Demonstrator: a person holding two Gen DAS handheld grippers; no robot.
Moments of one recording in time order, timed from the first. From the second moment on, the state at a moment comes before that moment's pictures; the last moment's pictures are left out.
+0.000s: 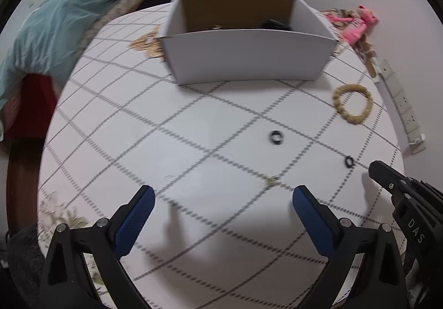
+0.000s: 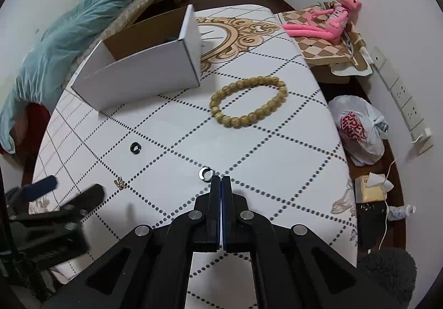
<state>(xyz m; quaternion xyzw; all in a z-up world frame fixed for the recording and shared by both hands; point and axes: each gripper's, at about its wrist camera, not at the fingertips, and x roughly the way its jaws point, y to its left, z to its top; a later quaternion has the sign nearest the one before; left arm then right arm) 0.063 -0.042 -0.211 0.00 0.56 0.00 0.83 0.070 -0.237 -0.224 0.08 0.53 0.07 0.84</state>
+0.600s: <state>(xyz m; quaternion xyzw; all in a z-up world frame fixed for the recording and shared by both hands) 0.071 -0.058 -0.224 0.00 0.56 -0.04 0.83 0.075 -0.260 -0.227 0.11 0.55 0.05 0.83</state>
